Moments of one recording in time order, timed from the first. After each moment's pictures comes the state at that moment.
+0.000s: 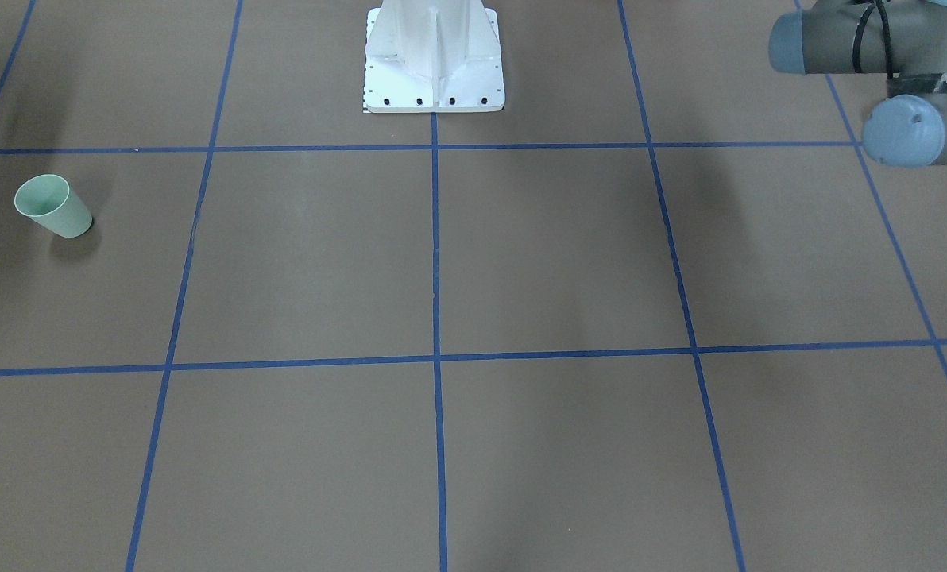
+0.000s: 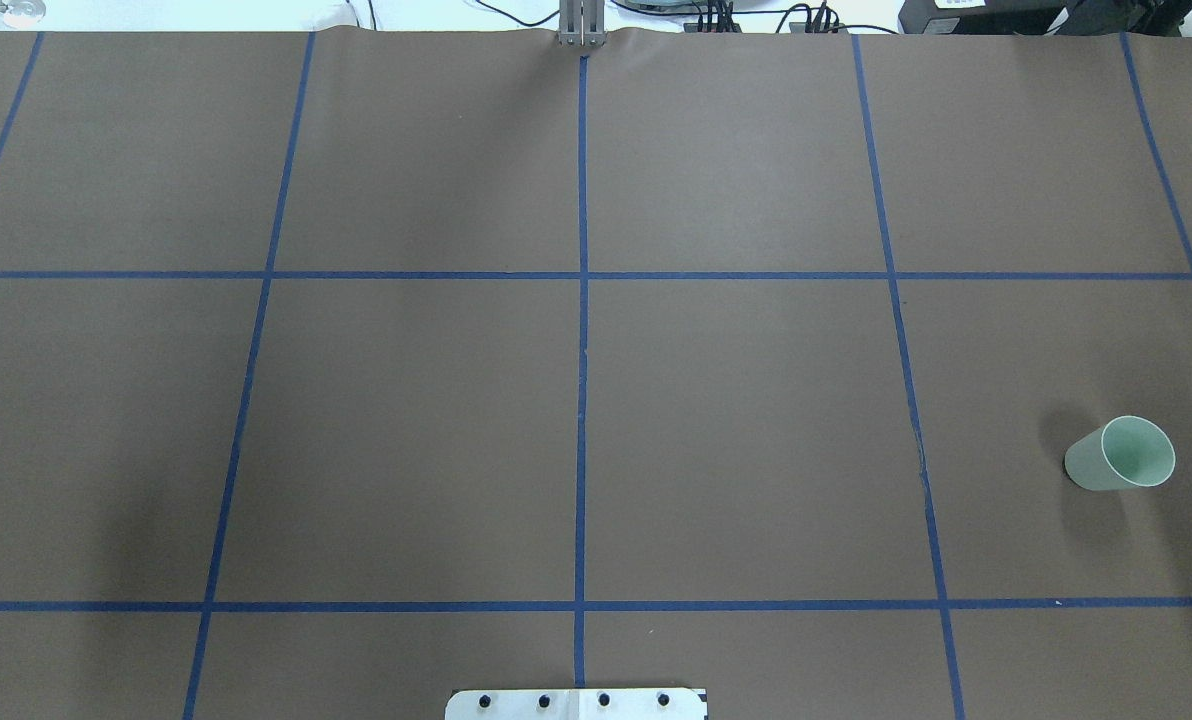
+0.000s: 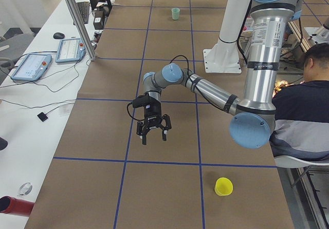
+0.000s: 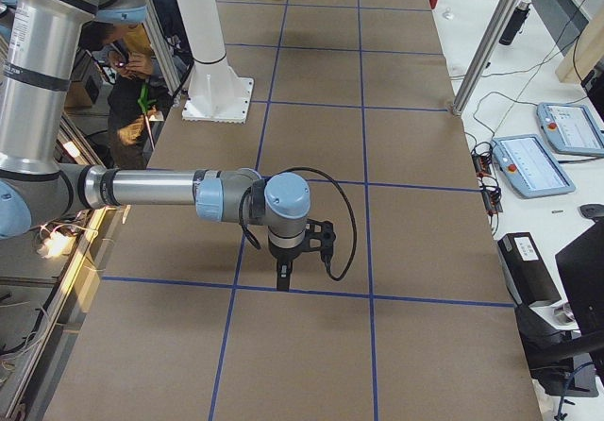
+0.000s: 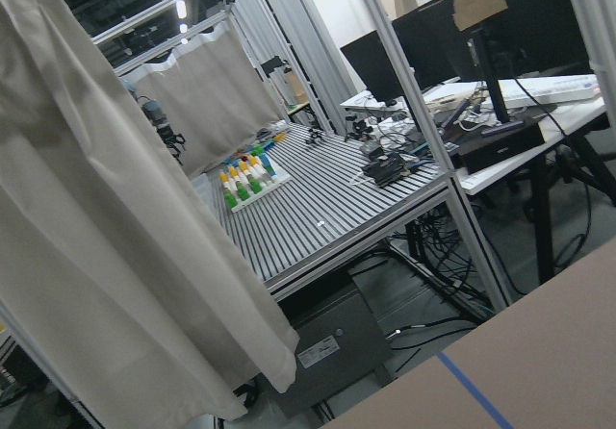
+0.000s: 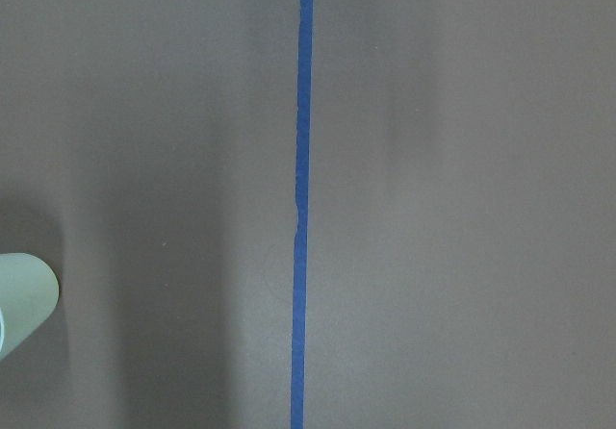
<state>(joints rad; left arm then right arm) -0.95 -1.65 -1.89 -0.61 -1.19 -1.95 1.56 -1.89 1.91 -1.65 2.31 -0.02</state>
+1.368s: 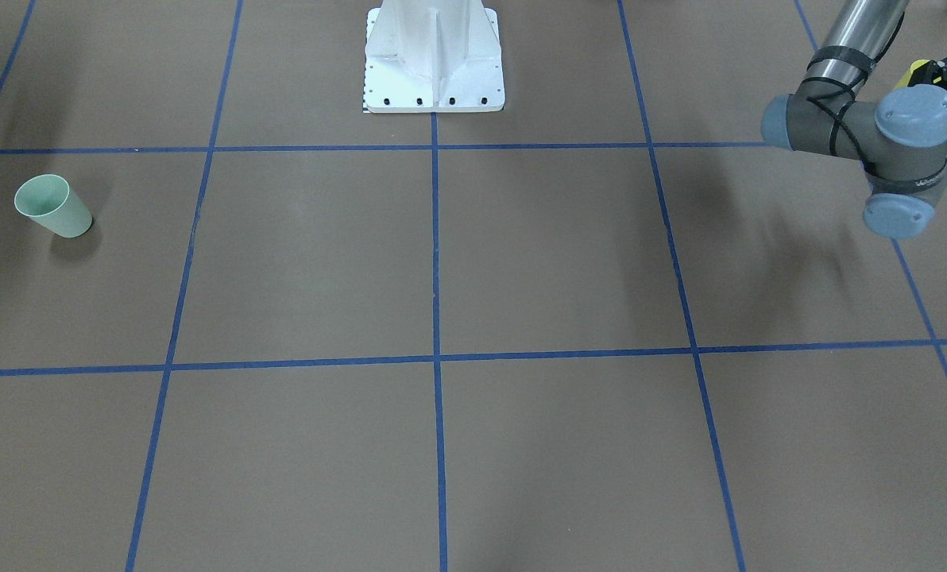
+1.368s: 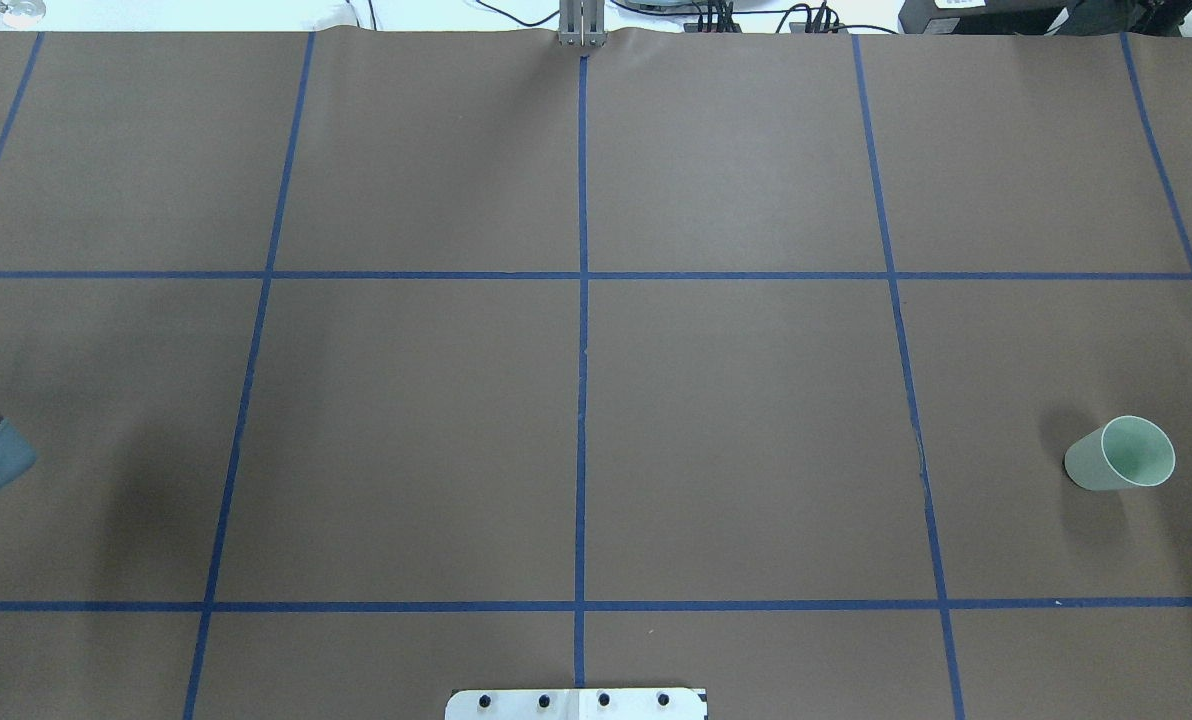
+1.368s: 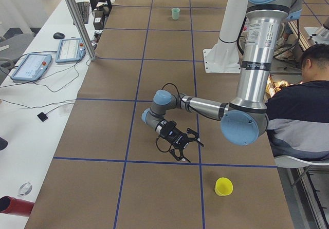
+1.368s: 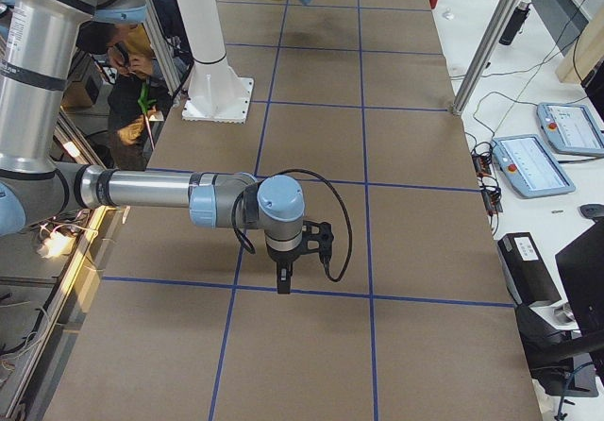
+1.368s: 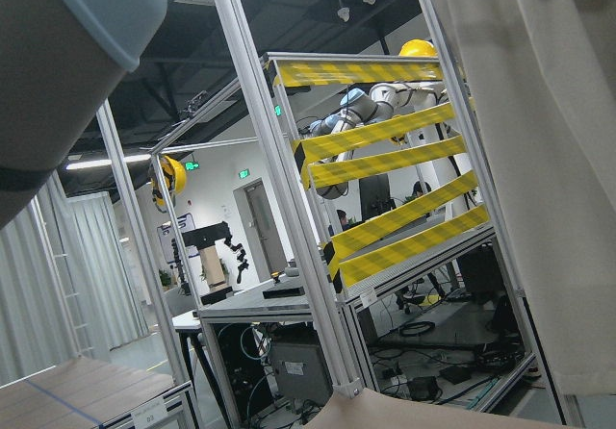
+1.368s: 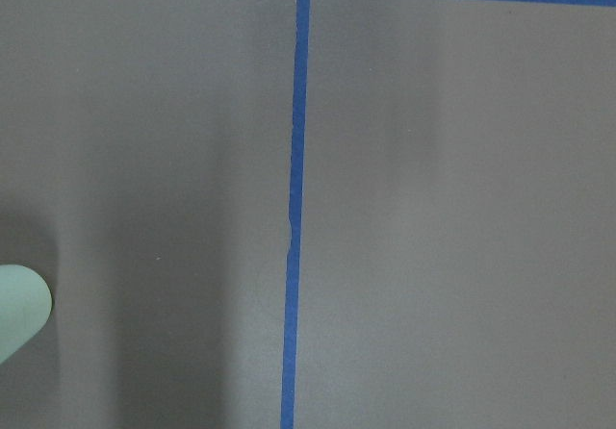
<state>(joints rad) -0.89 -1.69 -1.51 -0.40 -1.72 -2.26 1.56 -1.90 1.90 -1.56 2.31 -0.02</state>
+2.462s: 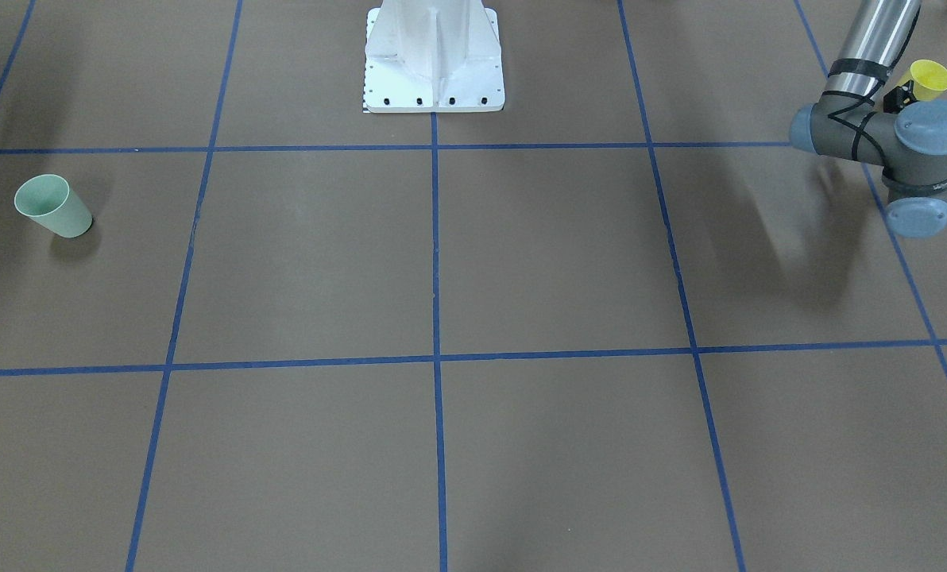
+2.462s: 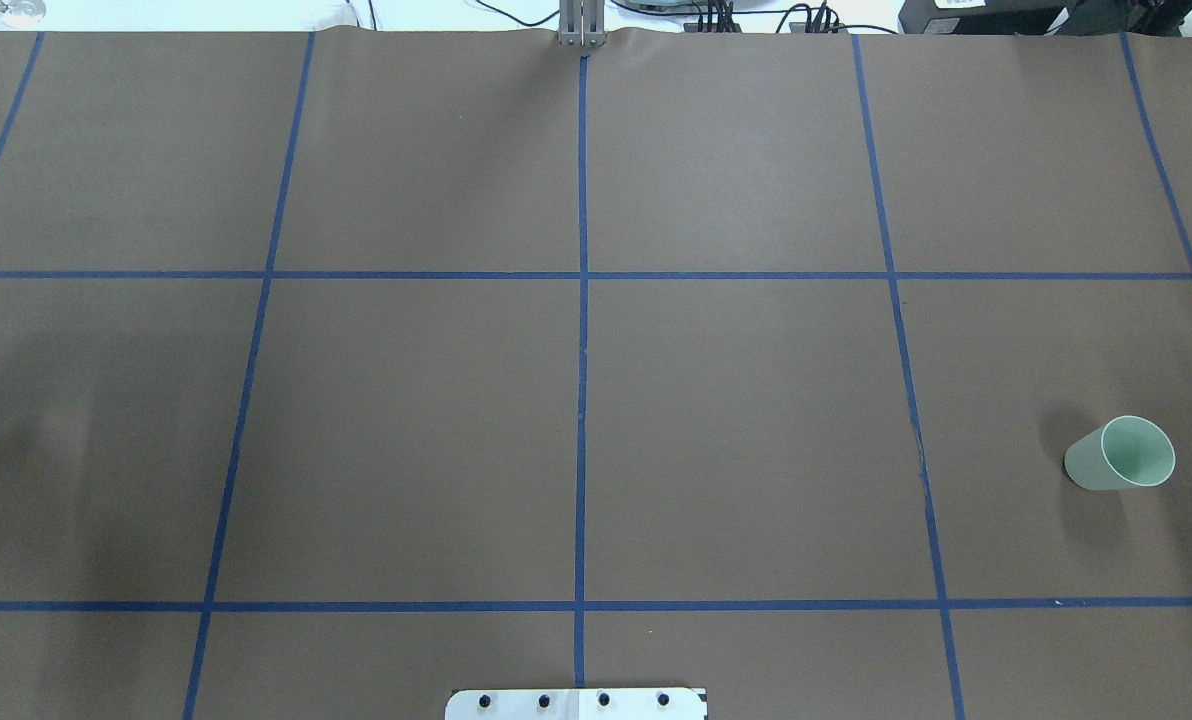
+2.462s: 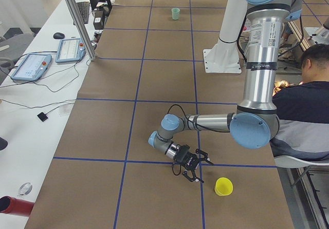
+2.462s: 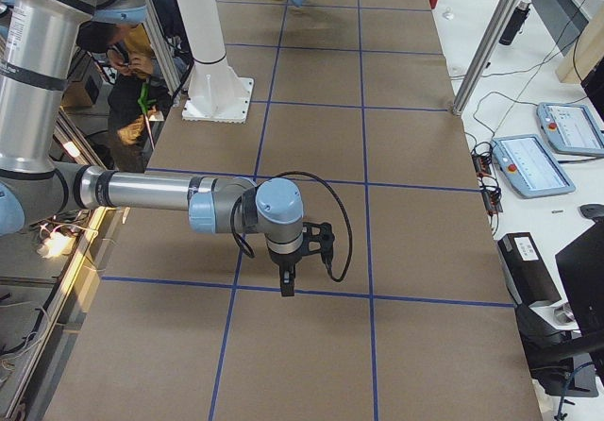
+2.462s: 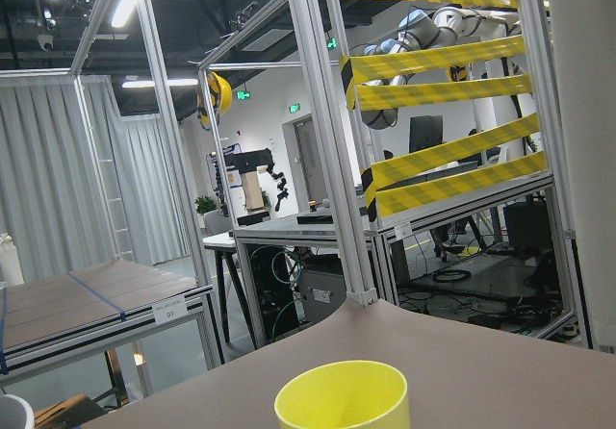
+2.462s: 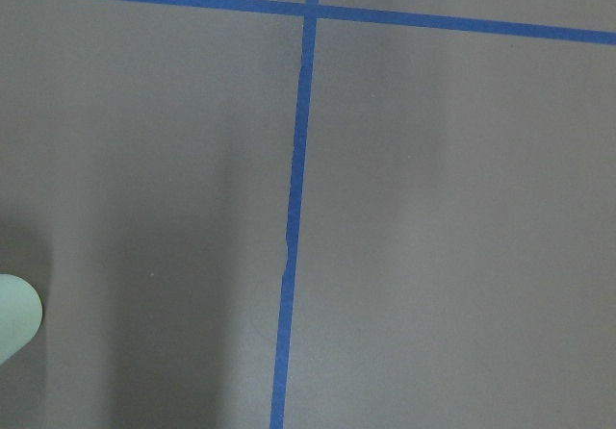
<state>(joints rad) -0.86 -1.58 -1.35 -0.71 -1.97 -2.36 1.56 -1.90 1.87 -1.47 2.31 -0.02</state>
